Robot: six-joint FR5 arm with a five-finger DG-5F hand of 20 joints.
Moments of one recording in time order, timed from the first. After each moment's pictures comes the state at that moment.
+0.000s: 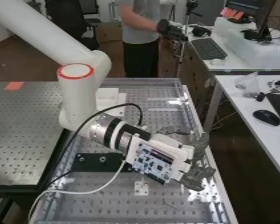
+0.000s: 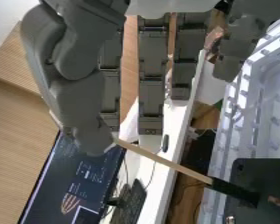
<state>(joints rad) 1.41 -2.28 -1.50 -2.60 -1.30 0.39</state>
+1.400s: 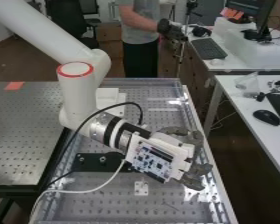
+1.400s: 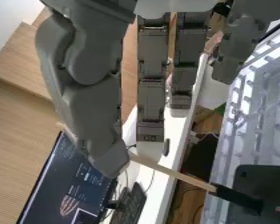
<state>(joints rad) 1.42 -2.27 -1.50 -2.60 -1.28 0.37</state>
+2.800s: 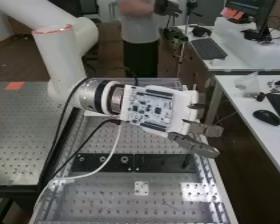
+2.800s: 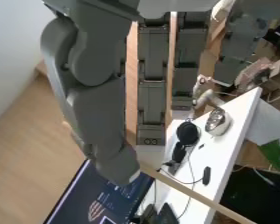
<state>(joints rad) 1.44 -2.11 -1.54 -2.56 -1.28 0.17</state>
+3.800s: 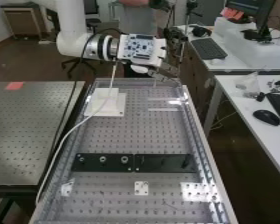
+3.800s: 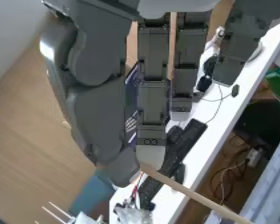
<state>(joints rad) 1.87 -1.94 -1.68 -2.72 -1.05 0.16</state>
